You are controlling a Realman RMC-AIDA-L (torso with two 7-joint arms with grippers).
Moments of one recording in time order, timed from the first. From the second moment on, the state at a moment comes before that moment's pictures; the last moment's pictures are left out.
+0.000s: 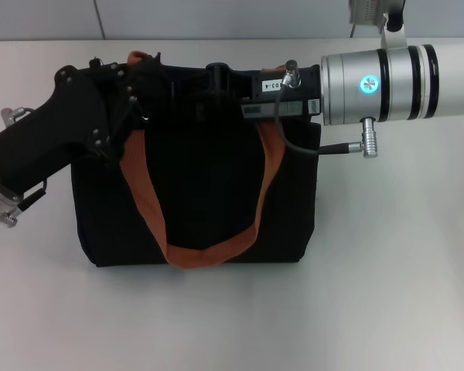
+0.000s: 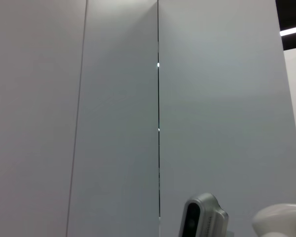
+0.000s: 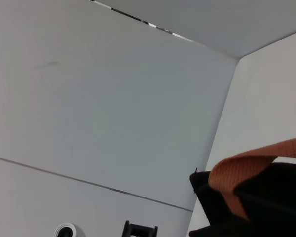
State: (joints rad) left arm -0.50 -2.07 0.61 0.32 1.53 1.84 -0.84; right arm 0.91 2.09 -1.08 -0.40 -1.61 -1.40 2.40
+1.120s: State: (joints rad) left arm -0.45 -2.06 0.54 0.33 1.53 1.80 -0.85; right arm 0.87 2.08 -1.08 -0.52 -1.59 -1.43 2.36
